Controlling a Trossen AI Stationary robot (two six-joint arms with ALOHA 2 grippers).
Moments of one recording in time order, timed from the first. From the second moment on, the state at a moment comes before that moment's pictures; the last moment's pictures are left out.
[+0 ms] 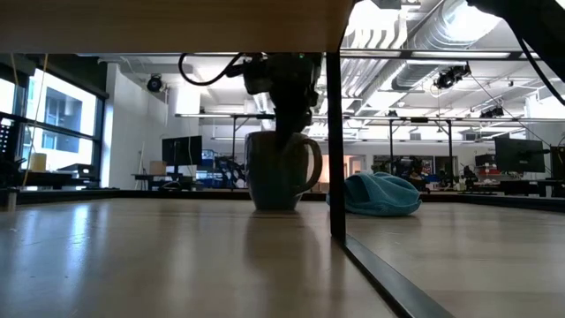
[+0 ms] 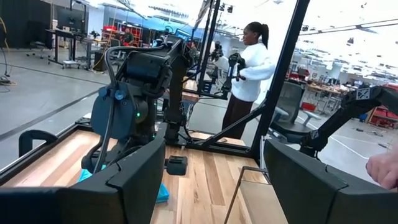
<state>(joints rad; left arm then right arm) -0.07 0.23 0.54 -0.24 -0.14 -0.19 -0.15 2.14 1.88 -1.04 -0.19 -0.04</state>
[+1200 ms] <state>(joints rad) -0.07 0.23 0.54 -0.24 -0.15 -0.21 -0.18 2.14 1.88 -0.97 -0.23 -0.08</state>
